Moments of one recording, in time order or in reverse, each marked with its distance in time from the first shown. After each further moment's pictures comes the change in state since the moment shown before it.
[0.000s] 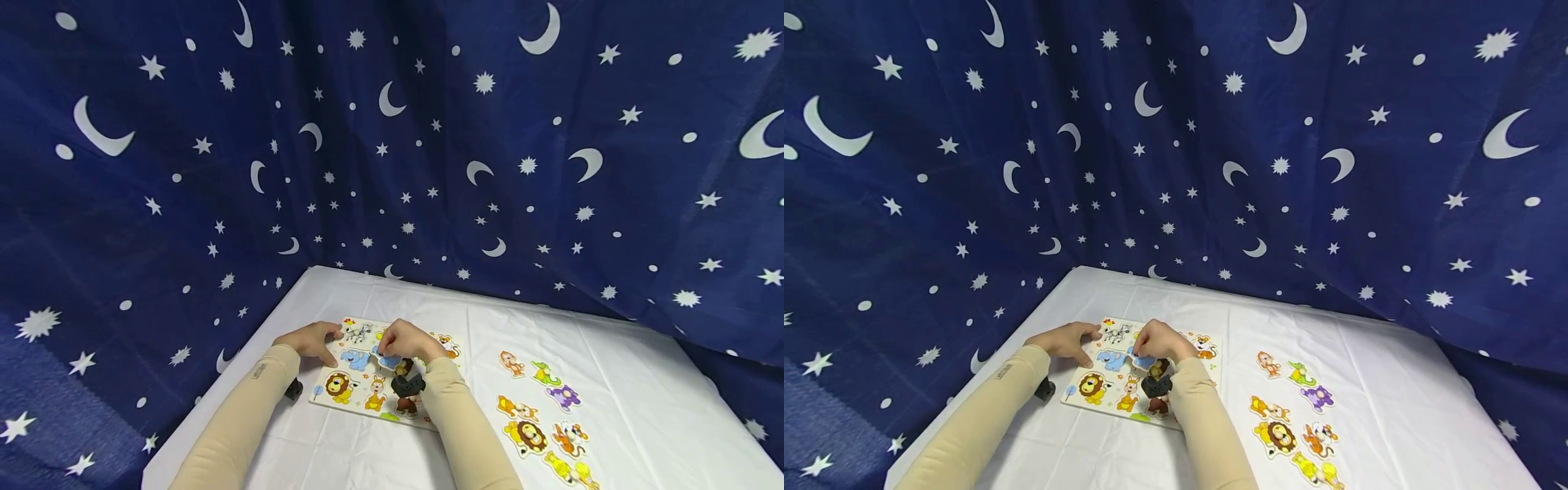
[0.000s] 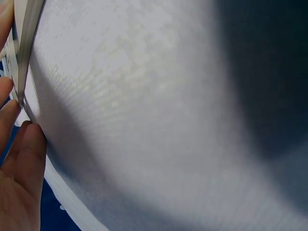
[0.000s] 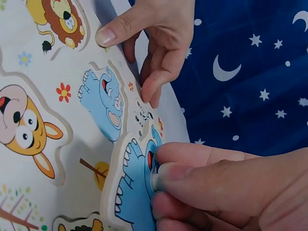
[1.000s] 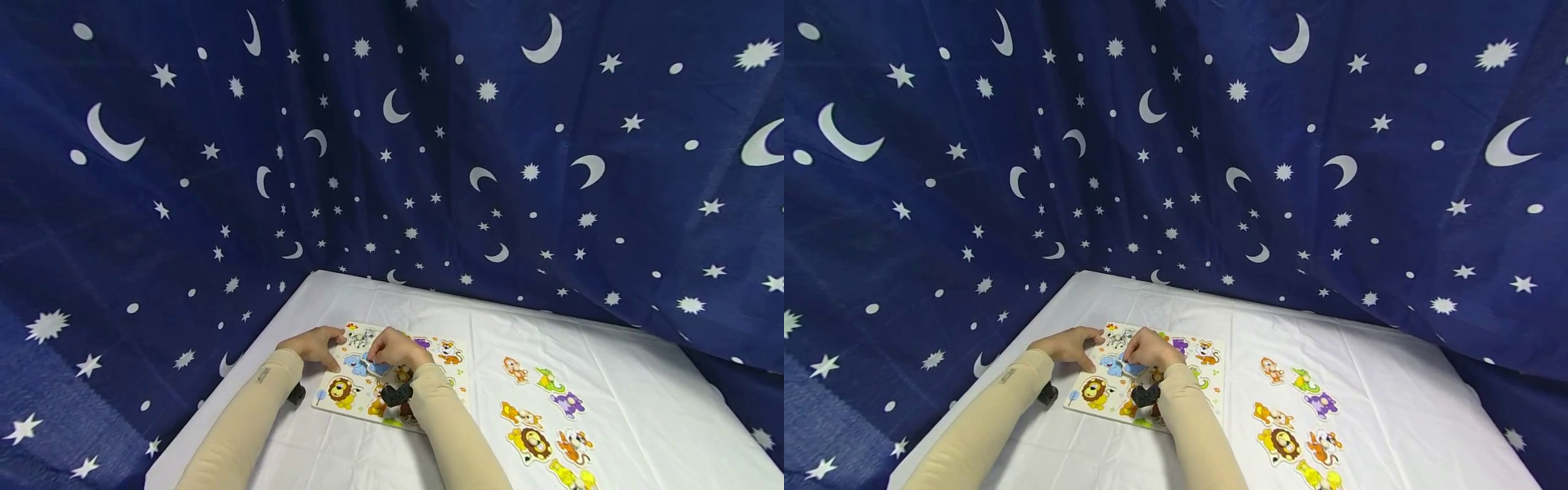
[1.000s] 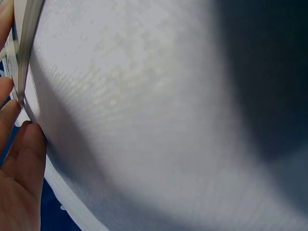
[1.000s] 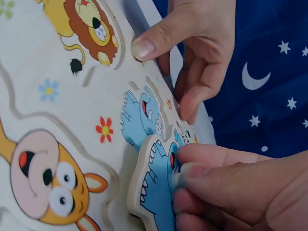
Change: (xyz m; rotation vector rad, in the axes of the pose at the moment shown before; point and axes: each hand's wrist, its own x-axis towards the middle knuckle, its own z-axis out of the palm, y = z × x) left_hand -0.002 0.002 0.000 0.029 0.006 -0.006; right_hand 0.018 -0.002 0.025 0.016 0.006 0.002
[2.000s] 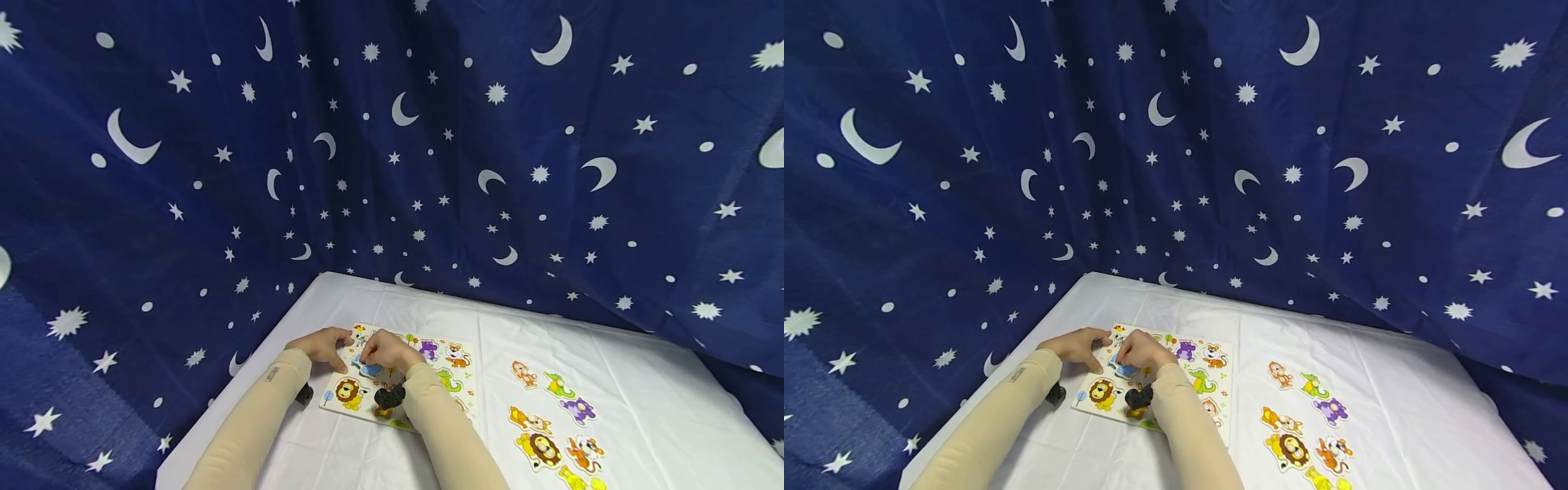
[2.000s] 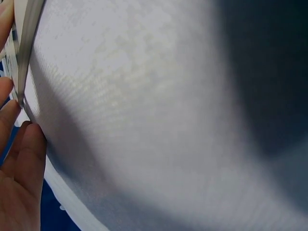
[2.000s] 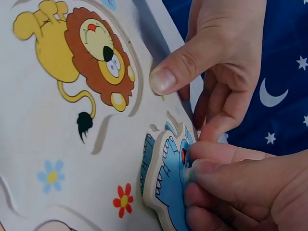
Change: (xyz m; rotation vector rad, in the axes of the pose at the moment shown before) left_hand -0.002 0.000 -0.004 -0.012 -0.014 0.055; right_hand 0.016 -0.013 0.018 0.015 -0.017 -0.017
